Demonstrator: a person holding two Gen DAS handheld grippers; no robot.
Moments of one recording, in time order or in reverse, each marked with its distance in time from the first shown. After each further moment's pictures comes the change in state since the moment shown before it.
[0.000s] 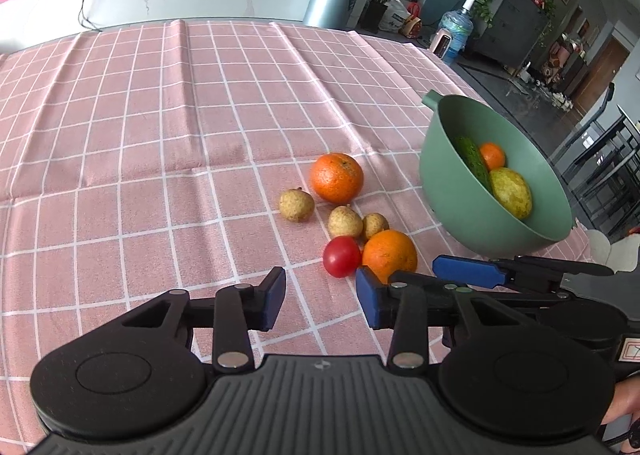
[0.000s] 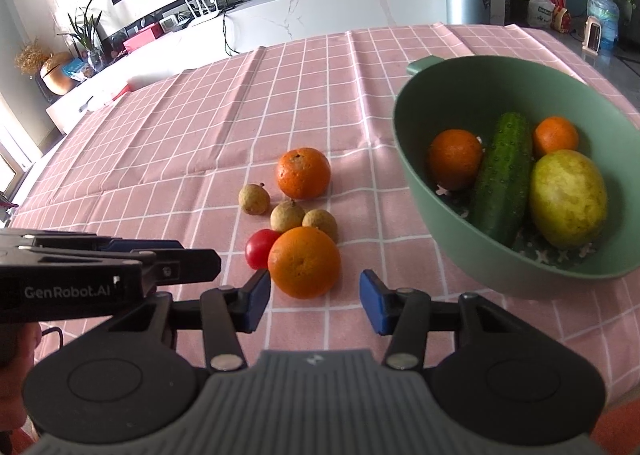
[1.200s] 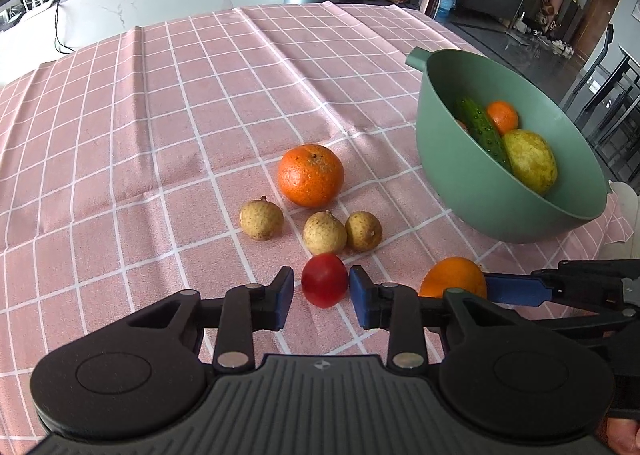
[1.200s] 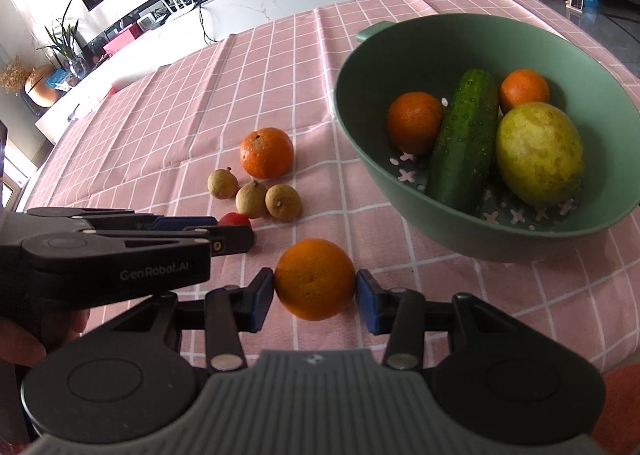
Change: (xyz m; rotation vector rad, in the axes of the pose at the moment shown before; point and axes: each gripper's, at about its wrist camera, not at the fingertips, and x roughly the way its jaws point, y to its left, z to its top) left arm 0.045 -0.035 0.015 0.153 0.069 0.057; right arm -0.006 -0.026 -0.005 0.095 0.062 -0.006
